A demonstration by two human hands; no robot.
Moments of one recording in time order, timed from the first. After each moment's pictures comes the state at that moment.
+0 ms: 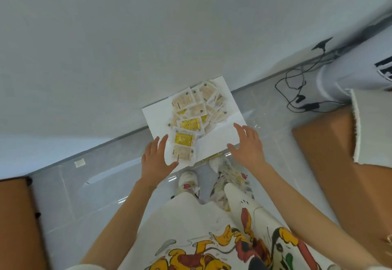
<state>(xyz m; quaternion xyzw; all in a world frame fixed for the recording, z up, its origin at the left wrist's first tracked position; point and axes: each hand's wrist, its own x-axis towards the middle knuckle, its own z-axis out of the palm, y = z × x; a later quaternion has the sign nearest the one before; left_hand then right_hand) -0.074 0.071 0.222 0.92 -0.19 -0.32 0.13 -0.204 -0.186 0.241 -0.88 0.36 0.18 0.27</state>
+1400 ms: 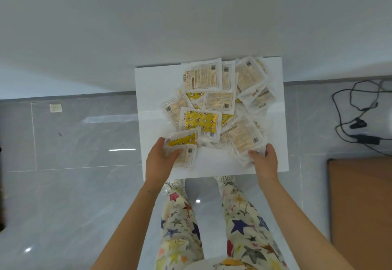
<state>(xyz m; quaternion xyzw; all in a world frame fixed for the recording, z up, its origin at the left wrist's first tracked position) -0.085 0.017 -0.013 0.85 0.18 -0.30 0.39 -0.157 -0.243 -0.020 -0.59 0.57 0.11 0.56</state>
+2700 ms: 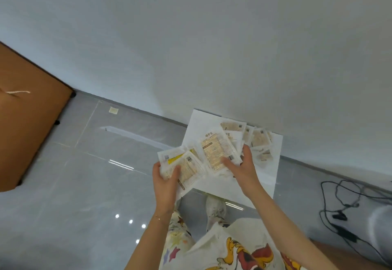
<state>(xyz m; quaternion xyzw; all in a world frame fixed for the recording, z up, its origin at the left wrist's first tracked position) -0.142 0.041 0.204 0.63 0.41 -0.01 0.66 -0.080 -0.155 0.220 -0.68 0.23 0.22 0.66</state>
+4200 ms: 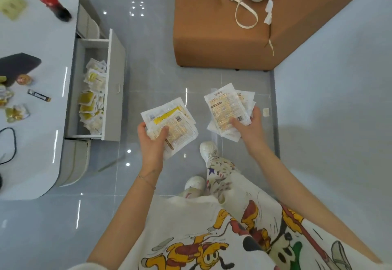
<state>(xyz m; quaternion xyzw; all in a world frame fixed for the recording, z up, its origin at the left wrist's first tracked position) -0.457 0.497 0.284 0.25 0.67 0.42 0.56 -0.212 0.487 0.304 -0.71 -0.25 0.50 0.43</state>
